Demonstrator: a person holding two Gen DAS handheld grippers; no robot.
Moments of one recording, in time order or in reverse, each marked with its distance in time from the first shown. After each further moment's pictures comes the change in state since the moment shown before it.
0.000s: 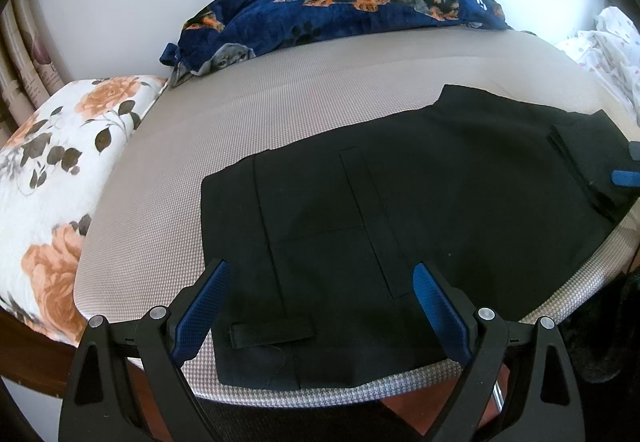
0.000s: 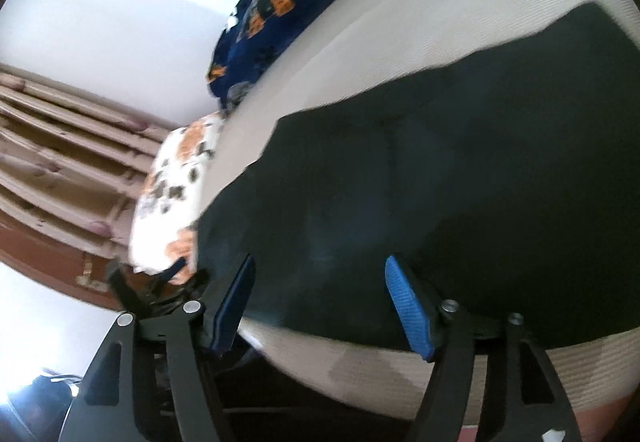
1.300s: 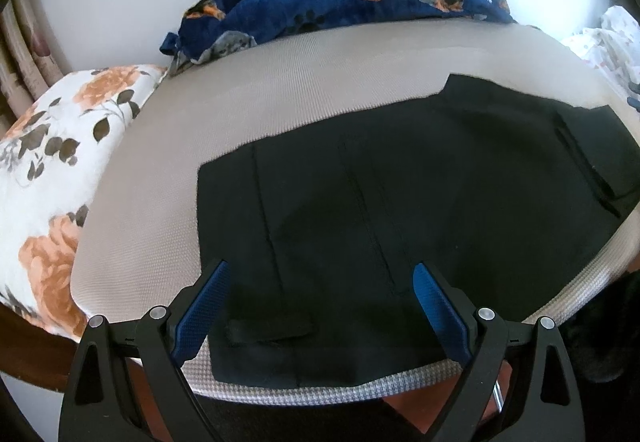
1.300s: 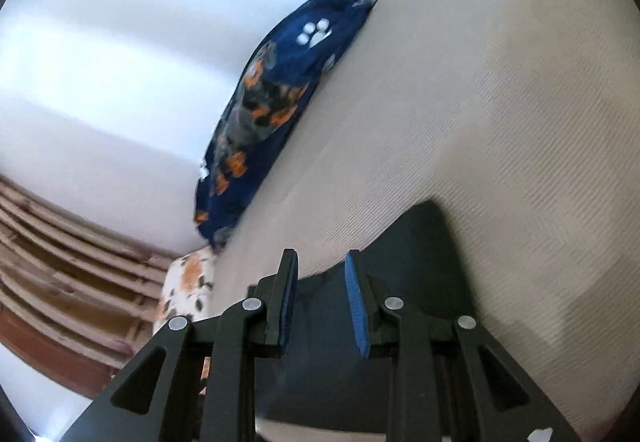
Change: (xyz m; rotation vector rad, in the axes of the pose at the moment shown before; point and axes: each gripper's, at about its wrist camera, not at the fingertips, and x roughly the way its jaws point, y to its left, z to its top) left arm 0.010 0.002 -0.005 -0.006 0.045 0.001; right arm -0.178 -0.109 0.090 0.186 -0.385 -0.069
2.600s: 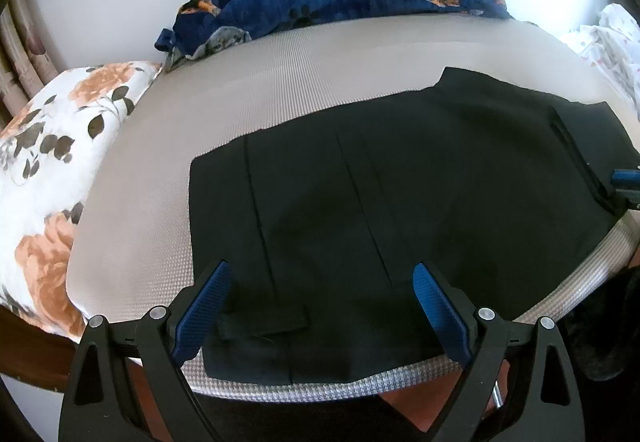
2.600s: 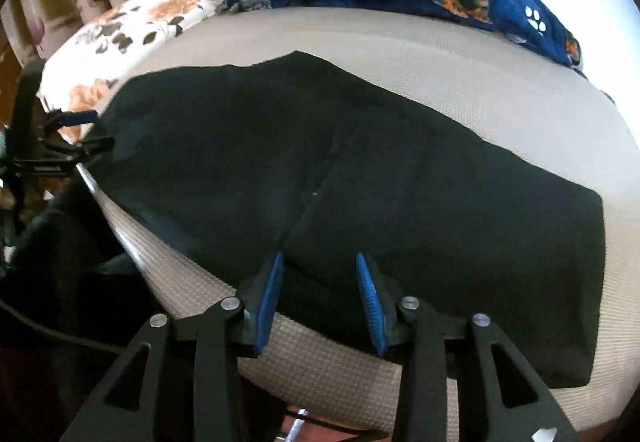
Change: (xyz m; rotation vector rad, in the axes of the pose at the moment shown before) left arm 0.001 -0.001 0.002 0.007 0.016 -0.013; right arm 0.123 0.142 -0.203 -0.960 0.379 -0.381
